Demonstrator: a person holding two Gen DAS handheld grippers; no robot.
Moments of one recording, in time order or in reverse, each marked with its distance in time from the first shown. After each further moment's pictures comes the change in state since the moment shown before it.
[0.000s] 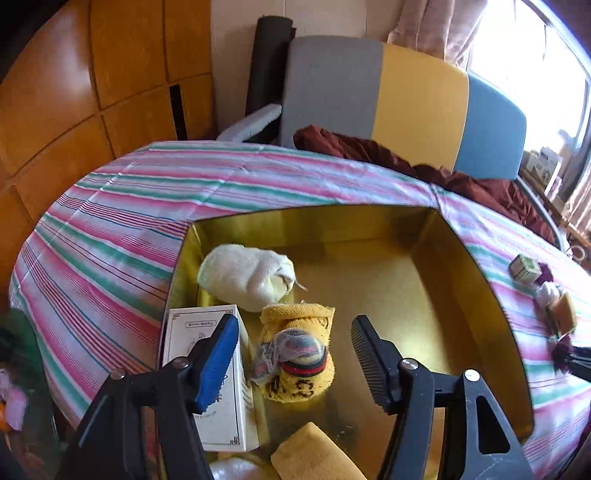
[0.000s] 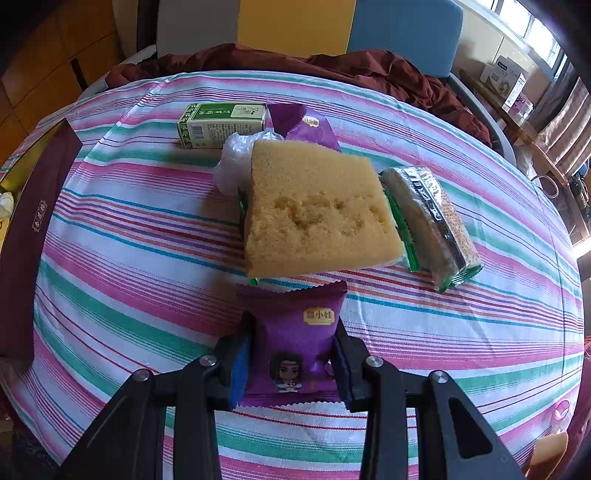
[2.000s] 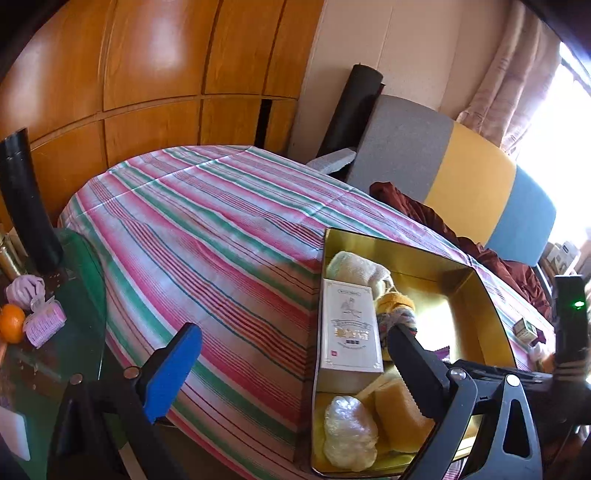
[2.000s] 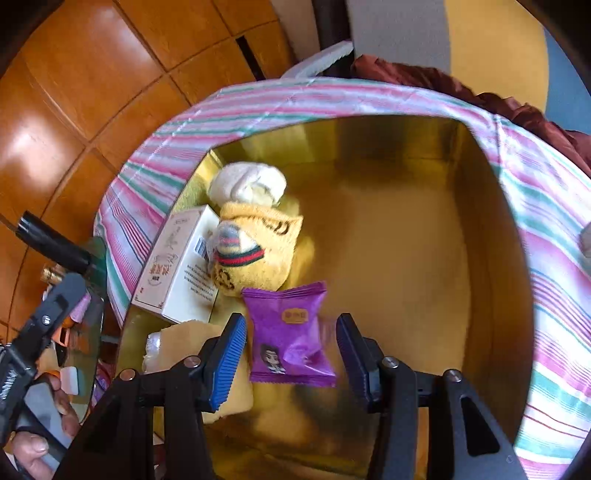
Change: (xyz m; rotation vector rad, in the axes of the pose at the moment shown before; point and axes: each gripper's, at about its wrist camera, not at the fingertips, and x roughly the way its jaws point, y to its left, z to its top) left arm -0.077 0.104 -0.060 -0.285 -0.145 0.066; right arm -0.049 0.308 0.033 -0.190 -0.055 0.510
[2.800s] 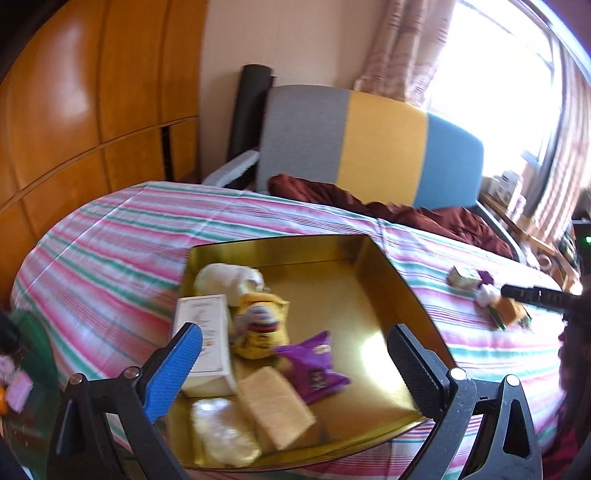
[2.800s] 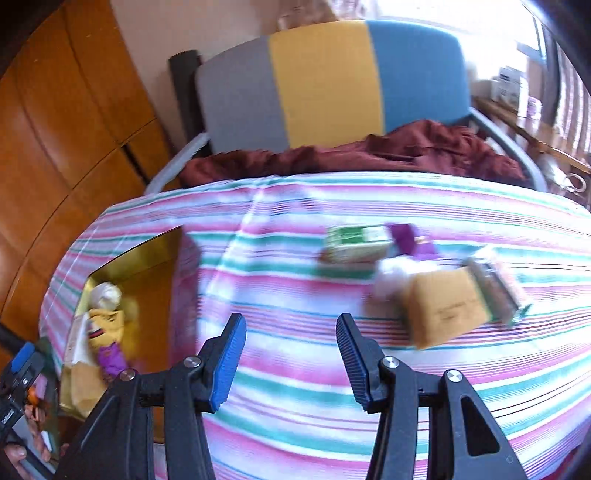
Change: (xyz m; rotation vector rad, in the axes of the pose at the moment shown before) left arm -0.028 -0.127 -0.007 0.310 0.004 -0.196; right arm -0.160 -0.183 -0.035 0.287 -0.285 -0.301
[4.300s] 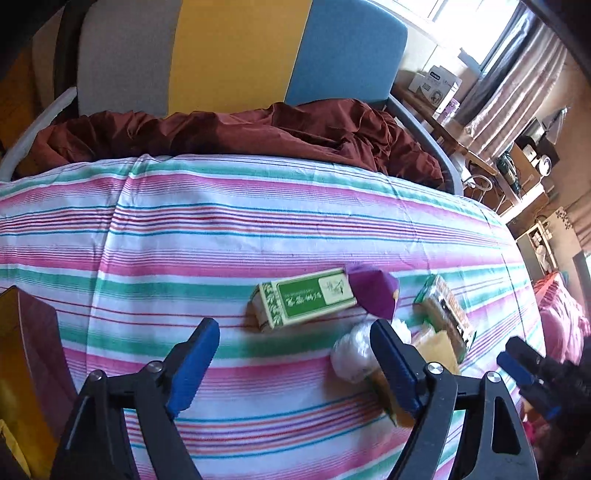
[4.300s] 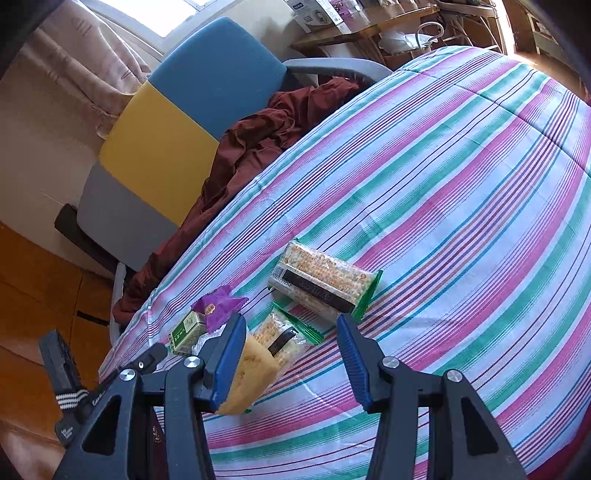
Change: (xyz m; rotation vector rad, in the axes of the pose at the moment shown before) left arm 0.236 -0.281 0.080 0.135 0.459 -0.348; right arm -0.012 -0.217 -0.009 0.703 -0.066 -0.003
